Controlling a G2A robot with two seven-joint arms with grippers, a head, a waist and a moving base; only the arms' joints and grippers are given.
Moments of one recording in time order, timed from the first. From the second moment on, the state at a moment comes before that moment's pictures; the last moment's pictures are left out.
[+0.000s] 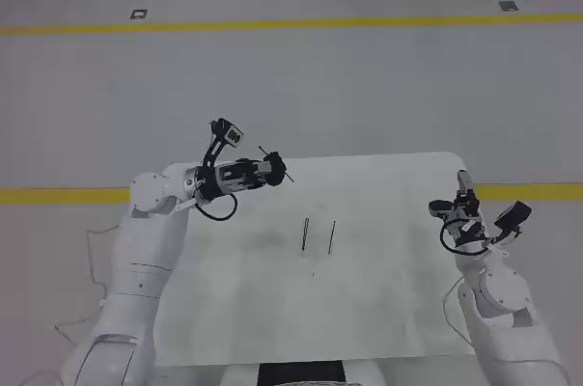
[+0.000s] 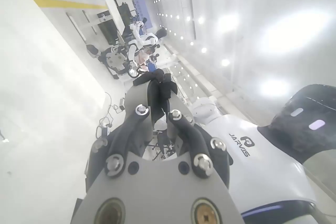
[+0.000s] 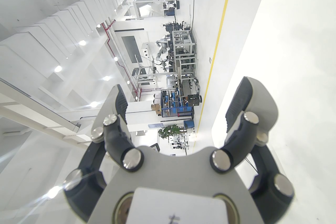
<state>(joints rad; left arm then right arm) 1.05 -1.36 -1.41 -1.28 -0.49 -0.25 -1.36 -1.73 -1.15 1.60 -1.80 0.42 0.00 0.00</state>
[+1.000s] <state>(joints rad) 0.99 -1.32 -1.33 -1.15 -0.71 -0.23 -1.39 -1.65 -1.15 1.57 -1.74 0.42 -0.18 0.21</state>
